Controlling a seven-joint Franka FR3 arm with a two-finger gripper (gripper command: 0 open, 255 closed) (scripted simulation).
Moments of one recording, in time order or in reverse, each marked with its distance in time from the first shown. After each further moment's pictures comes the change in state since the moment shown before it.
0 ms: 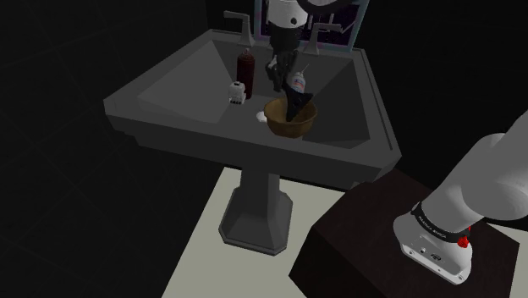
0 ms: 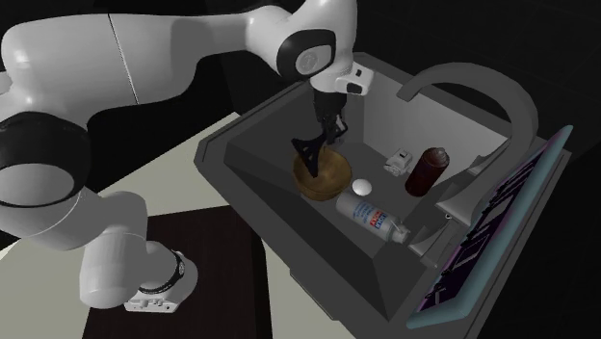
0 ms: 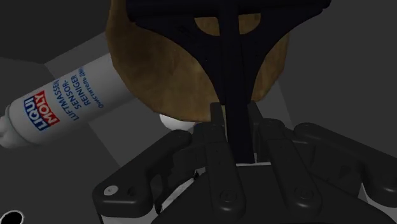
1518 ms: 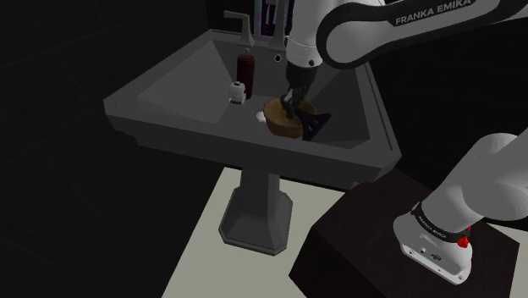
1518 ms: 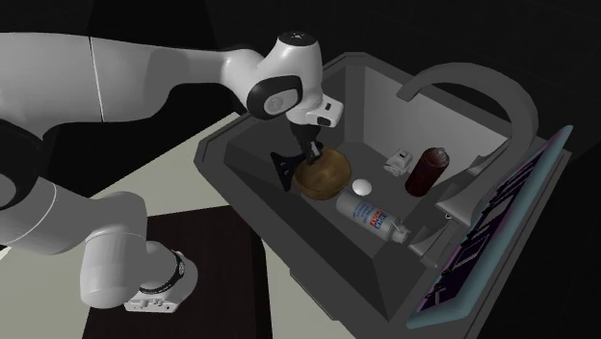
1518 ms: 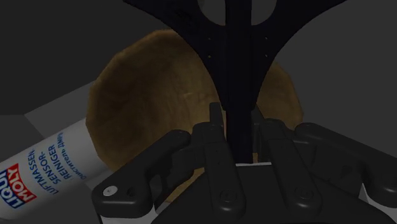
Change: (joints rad) arm 0.012 -0.167 -0.002 -0.362 0.044 0.226 0.008
